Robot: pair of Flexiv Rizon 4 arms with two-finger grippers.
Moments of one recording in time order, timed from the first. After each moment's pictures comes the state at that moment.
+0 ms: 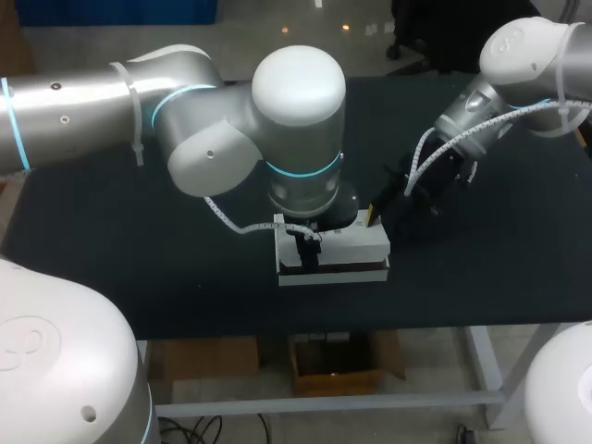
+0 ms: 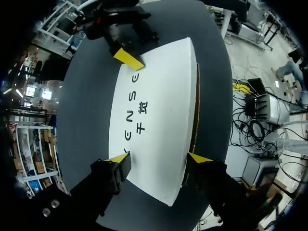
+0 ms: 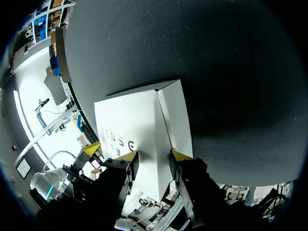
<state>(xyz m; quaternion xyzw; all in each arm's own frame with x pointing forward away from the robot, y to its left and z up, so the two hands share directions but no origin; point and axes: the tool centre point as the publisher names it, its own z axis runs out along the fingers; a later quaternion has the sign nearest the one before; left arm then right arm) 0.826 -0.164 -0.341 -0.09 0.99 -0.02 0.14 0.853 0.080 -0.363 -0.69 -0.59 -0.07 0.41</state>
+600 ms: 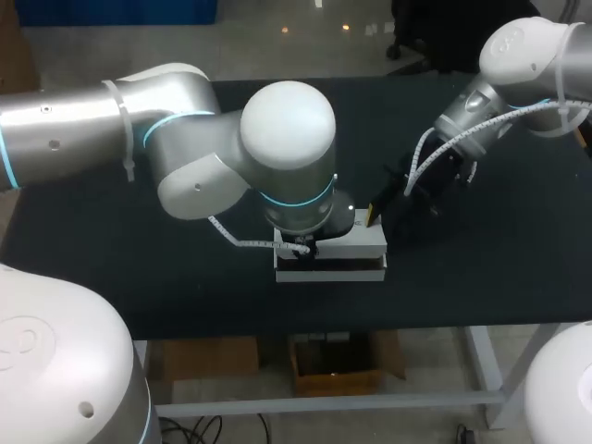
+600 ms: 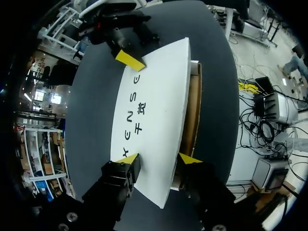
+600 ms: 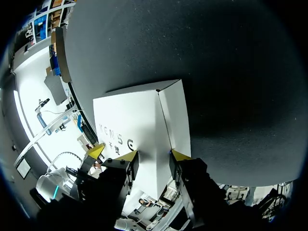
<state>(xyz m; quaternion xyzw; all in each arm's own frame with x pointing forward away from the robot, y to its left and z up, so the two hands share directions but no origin) 0.828 -0.161 -0.344 -0.08 0.98 -0.04 0.20 0.853 0.081 -0.363 -0.69 -0.59 -0.07 0.41</state>
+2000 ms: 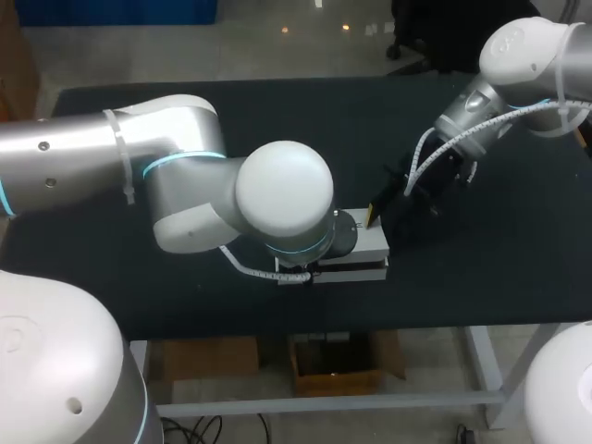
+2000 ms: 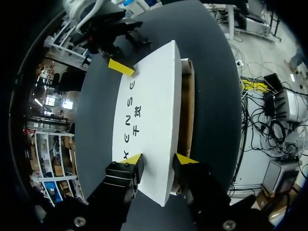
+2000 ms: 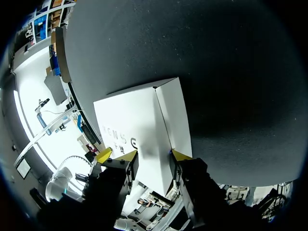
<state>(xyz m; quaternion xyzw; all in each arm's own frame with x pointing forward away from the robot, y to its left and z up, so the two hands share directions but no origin) 0.817 -0.167 -0.353 -0.06 0.96 -0.05 0.26 0.853 0.080 -0.363 -0.69 -0.59 -0.07 0.41</state>
